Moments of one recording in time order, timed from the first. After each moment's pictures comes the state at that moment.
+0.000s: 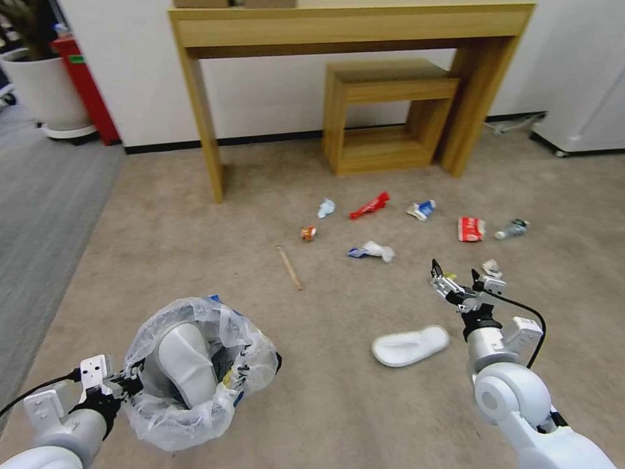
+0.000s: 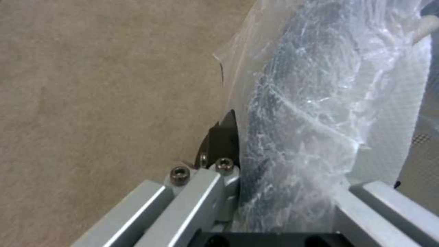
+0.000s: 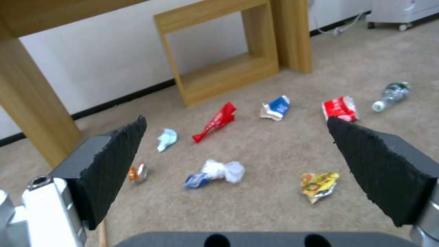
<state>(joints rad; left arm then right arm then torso) 1.83 -1.10 -0.88 -2.25 -0.91 0.51 -0.32 -1.34 1.01 0.43 1.98 0.75 0.03 0.34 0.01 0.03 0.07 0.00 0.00</state>
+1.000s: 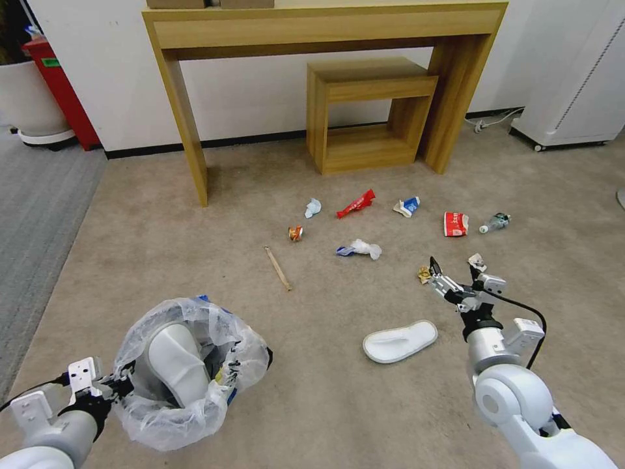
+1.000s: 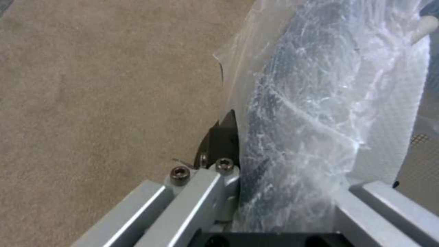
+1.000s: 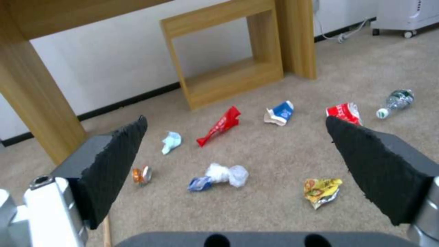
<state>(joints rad) 1.84 -1.10 -0.92 -2.24 -0.98 0.51 -0.36 -1.35 1.00 0.43 2.01 0.74 0.03 0.34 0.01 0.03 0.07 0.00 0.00</state>
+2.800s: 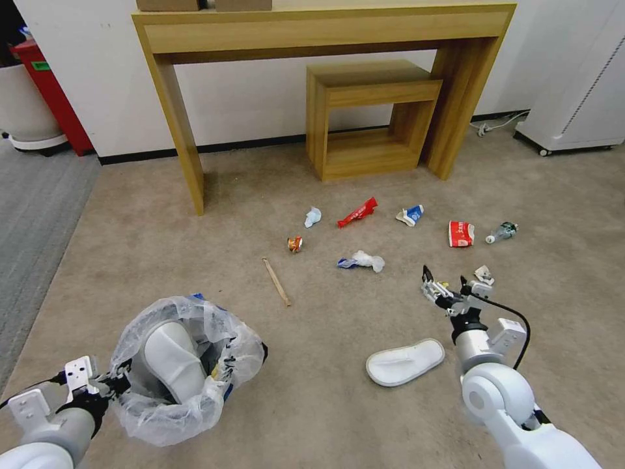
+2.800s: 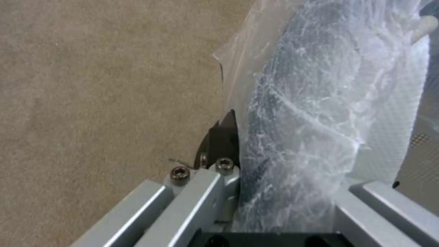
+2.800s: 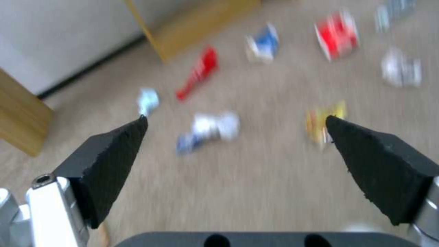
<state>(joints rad) 1.81 -1.10 -0.91 -2.20 -0.98 0.49 -0.36 -1.28 1.03 0.35 1.96 1.02 -0.14 0.56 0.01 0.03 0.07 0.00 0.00</state>
